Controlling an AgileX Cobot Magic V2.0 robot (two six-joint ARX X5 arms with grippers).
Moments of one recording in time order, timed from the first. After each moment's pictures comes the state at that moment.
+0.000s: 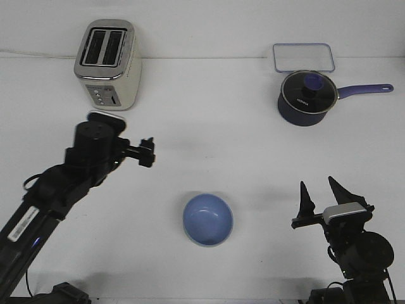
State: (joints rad) left arm -0.43 1.24 1.37 -0.55 -0.11 -0.09; right arm 0.07 0.35 0.49 -0.22 -0.13 0.02
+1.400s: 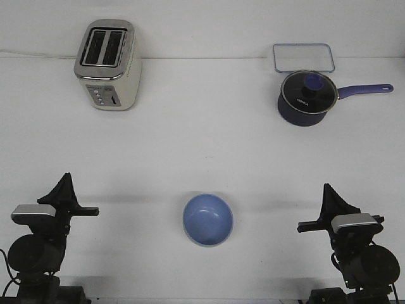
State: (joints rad) left arm -0.01 0.33 0.38 0.12 -0.03 0.01; right arm 0.07 0.25 0.49 -0.27 -0.05 0.05
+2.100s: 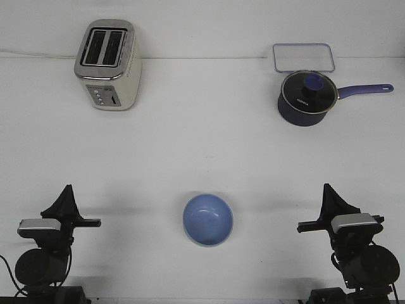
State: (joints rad) left arm 0.02 0.11 0.20 0.09 -0.03 0.05; right arm 0.07 0.25 0.49 -0.27 -0.05 0.05
